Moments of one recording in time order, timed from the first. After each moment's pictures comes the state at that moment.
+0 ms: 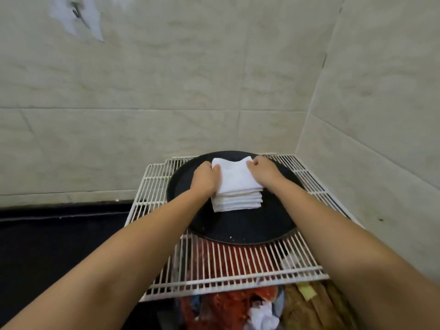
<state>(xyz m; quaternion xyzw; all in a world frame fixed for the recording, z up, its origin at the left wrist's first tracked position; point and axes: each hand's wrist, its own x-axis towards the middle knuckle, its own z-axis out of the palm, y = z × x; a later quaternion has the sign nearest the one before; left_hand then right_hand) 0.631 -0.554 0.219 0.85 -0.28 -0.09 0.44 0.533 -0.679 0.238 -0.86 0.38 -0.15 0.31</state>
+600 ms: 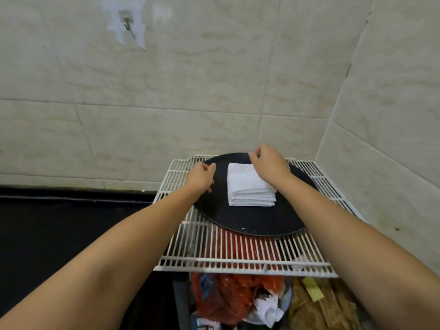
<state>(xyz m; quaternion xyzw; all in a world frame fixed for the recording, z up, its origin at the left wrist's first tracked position) 0.646 -0.500 0.214 0.83 -0.22 -0.12 0.49 0.531 -0.634 0.267 -0.91 0.30 -0.21 0.18</state>
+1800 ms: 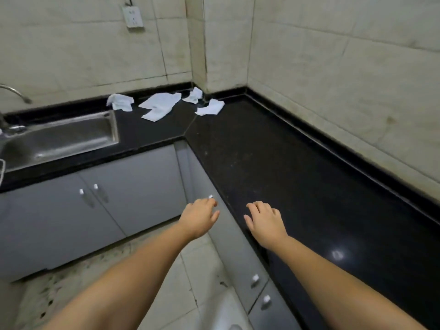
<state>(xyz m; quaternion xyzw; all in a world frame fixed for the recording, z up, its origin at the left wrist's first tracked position) 0.745 0.359 0.058 0.99 0.09 -0.07 0.10 0.817 0.172 0.032 -0.95 -0.31 0.05 0.07</state>
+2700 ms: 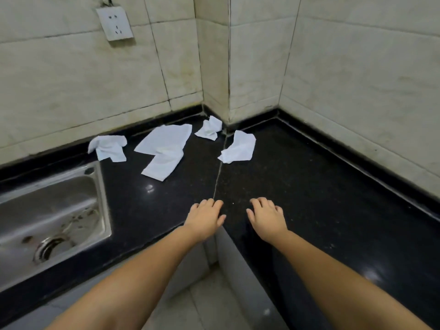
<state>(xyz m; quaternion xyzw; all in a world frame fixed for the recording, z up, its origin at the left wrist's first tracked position) 1.067 0.685 0.049 0.99 0.04 -0.10 0.07 1.136 0.510 0.023 -0.97 -0.22 0.10 0.10</state>
